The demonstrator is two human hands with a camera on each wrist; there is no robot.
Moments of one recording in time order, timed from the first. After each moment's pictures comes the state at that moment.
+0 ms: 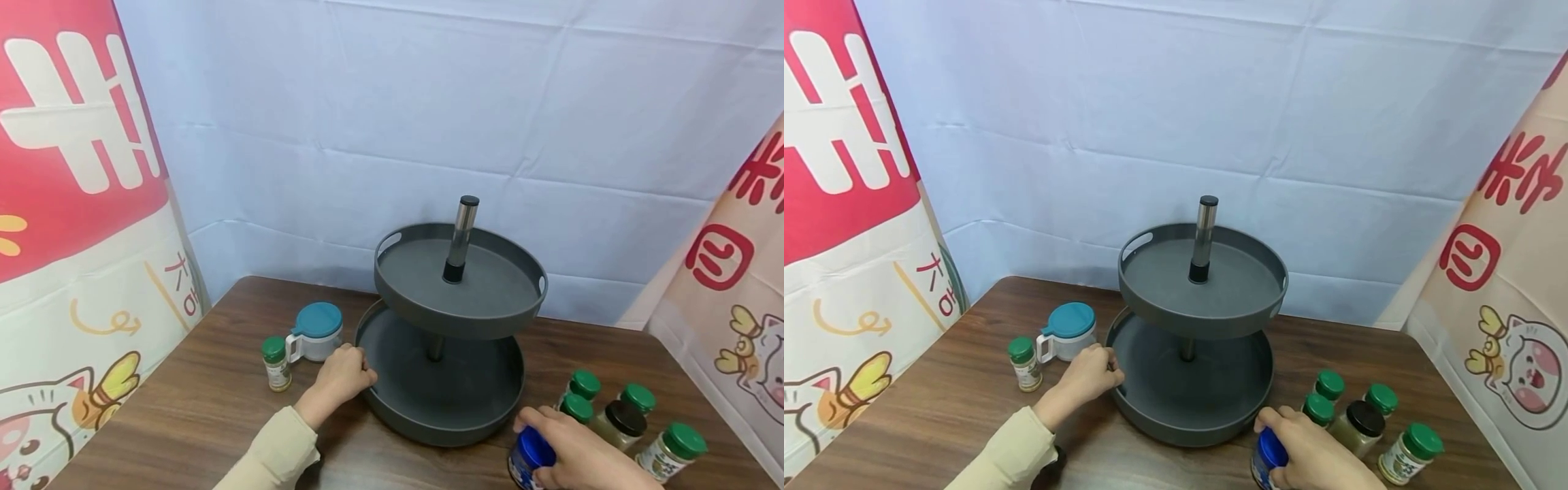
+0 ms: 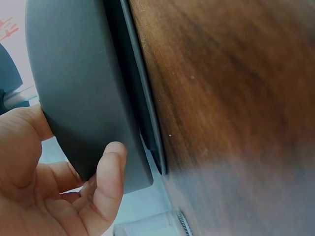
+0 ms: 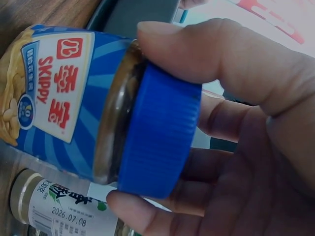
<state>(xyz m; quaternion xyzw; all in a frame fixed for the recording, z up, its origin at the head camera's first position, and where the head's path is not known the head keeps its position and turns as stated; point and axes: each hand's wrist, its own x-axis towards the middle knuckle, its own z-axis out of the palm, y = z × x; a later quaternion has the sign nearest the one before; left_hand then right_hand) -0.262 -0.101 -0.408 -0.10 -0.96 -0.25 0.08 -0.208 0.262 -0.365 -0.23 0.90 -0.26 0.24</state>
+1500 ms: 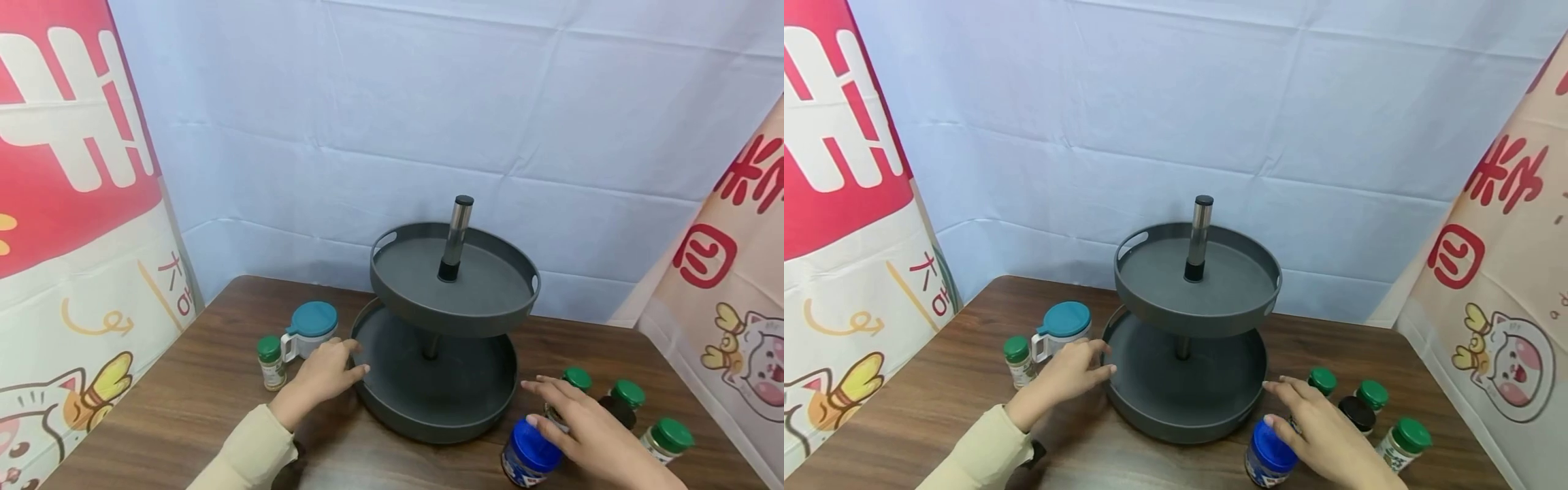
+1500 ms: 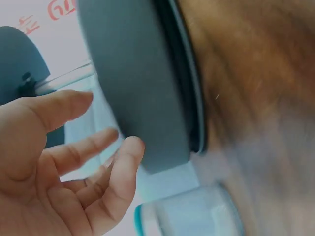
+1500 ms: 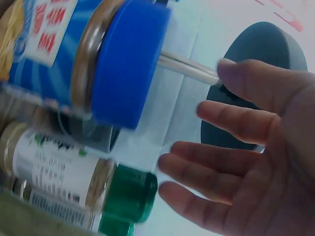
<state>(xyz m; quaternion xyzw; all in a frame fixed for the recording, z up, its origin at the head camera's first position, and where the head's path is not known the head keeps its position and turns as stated) -0.247 -0.115 -0.384 -0.17 -0.95 -0.25 0.06 -0.194 0.271 -0.342 -0.25 0.95 -0.19 0.01</state>
